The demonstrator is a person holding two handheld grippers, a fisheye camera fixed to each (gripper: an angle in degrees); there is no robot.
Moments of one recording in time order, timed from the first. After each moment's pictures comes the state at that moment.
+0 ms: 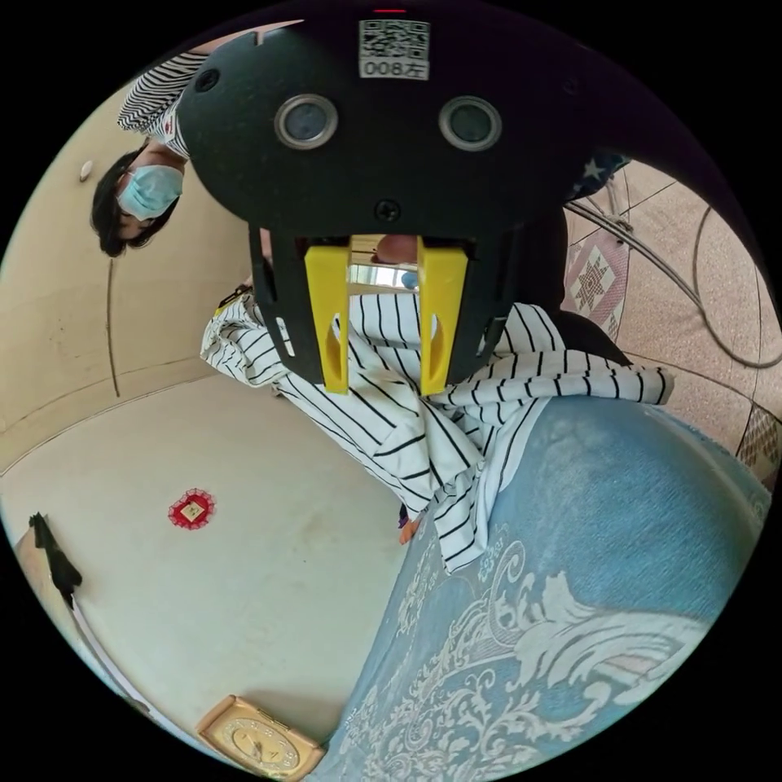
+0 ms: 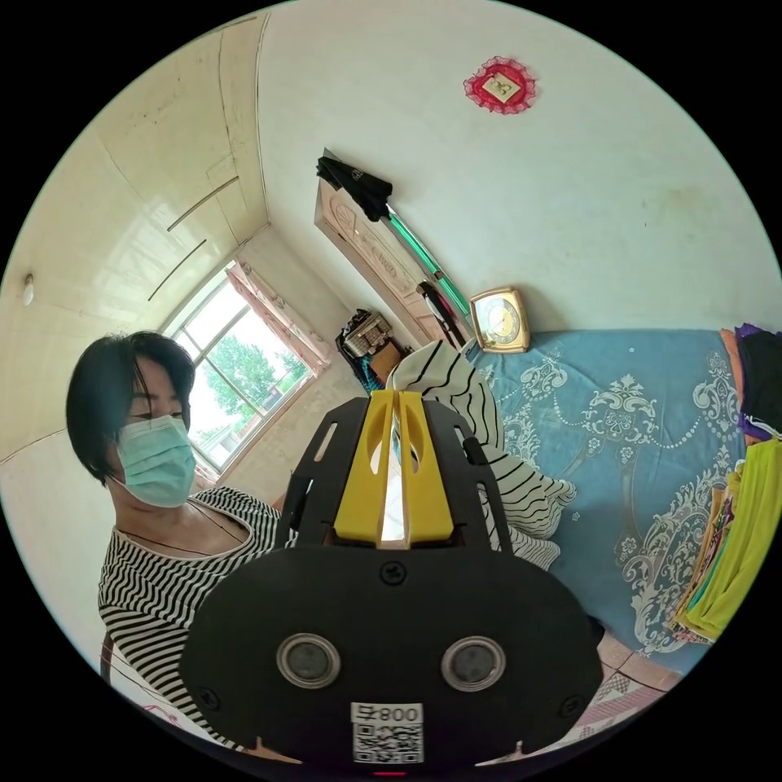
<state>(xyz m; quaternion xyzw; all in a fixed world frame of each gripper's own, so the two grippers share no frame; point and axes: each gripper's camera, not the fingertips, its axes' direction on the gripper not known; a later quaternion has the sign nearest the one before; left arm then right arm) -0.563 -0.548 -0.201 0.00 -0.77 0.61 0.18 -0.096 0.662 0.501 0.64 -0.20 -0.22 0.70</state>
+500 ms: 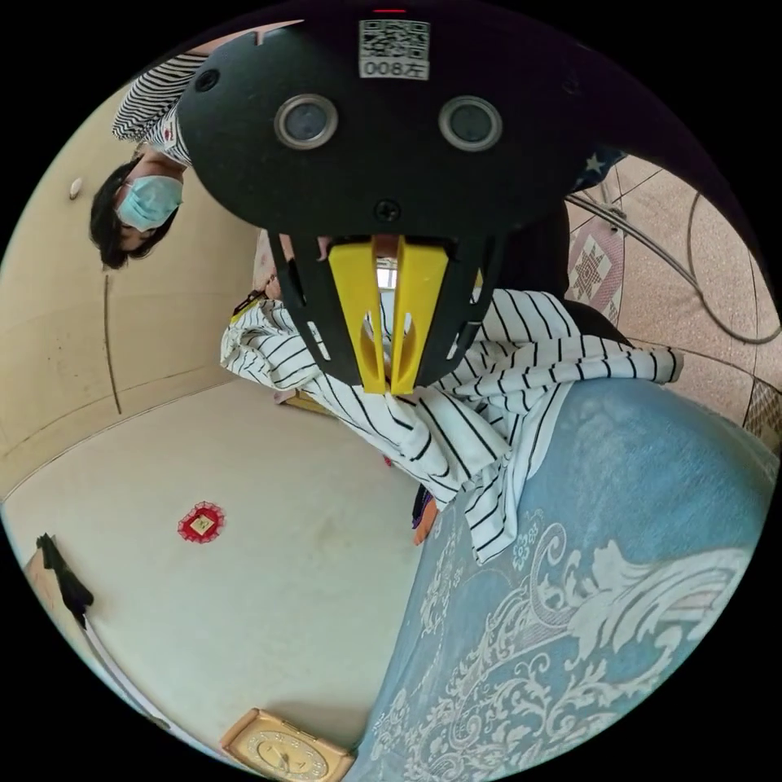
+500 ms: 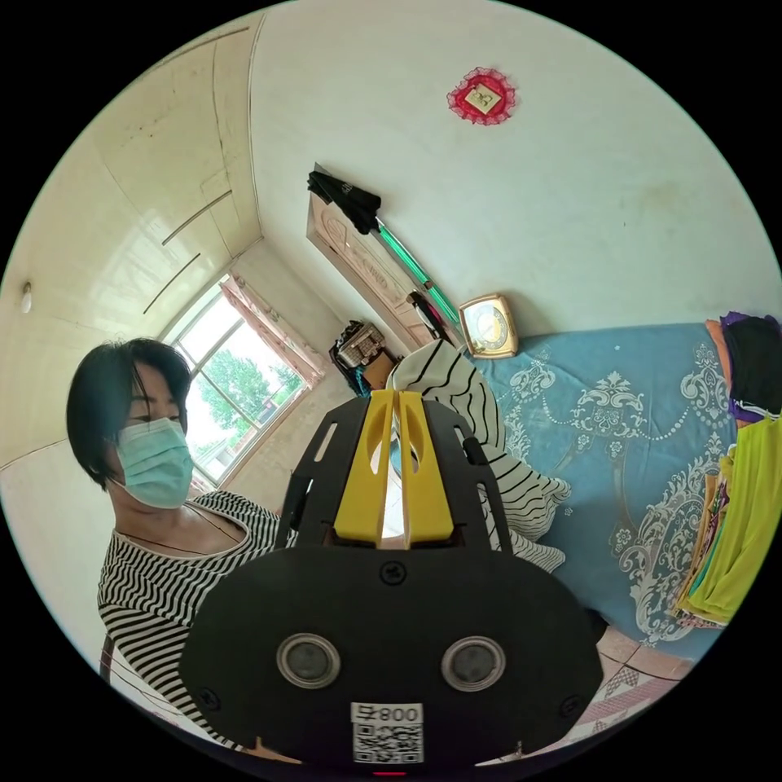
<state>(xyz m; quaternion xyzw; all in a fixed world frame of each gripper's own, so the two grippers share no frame) -0.649 -0.532 -0.153 -0.03 -0.77 0.62 0.17 -0.082 0.698 0.517 0.66 -0.21 -0.20 0.69</state>
